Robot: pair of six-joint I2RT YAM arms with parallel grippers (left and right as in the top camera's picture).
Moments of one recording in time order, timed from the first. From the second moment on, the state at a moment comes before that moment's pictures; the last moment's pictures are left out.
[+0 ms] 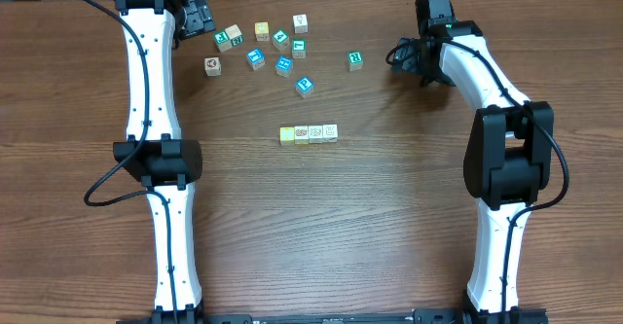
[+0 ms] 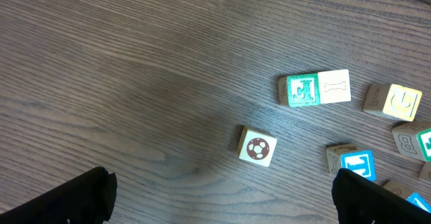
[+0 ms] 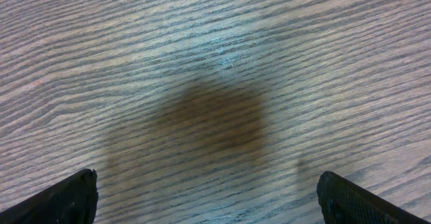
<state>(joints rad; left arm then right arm) 0.01 2.72 3.12 -1.56 -0.15 -0.36 0.11 2.35 1.93 -0.78 0.17 0.41</state>
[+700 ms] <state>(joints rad) 0.01 1.98 2.40 -1.56 -0.16 -0.36 0.11 2.35 1.93 -0.78 0.17 0.41</state>
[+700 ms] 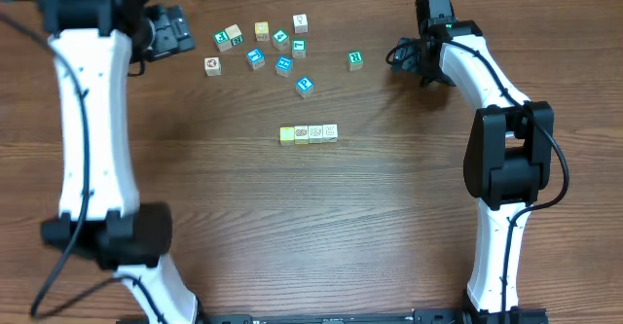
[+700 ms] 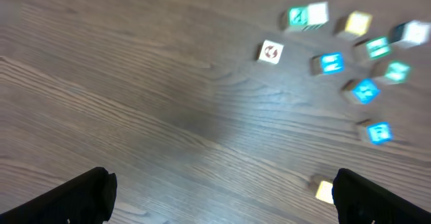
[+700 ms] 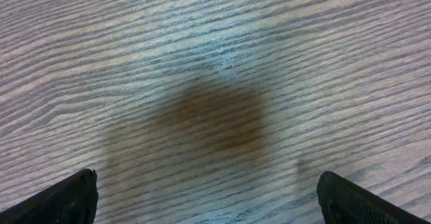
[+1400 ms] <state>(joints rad) 0.01 1.84 2.35 -1.53 -0.11 -0.36 0.11 2.35 1.93 -0.78 0.17 0.41</state>
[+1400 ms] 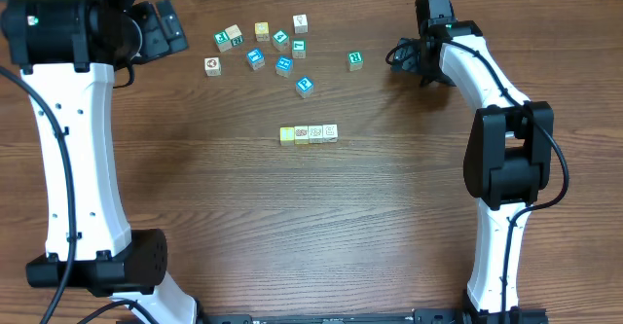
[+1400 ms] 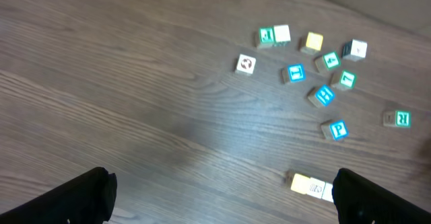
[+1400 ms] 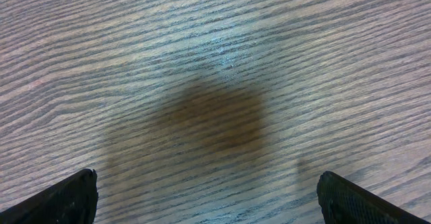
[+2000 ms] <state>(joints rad) 0.01 1.42 1.21 -0.67 -0.03 -0.36 0.11 2.35 1.93 -0.78 0.17 0.41</state>
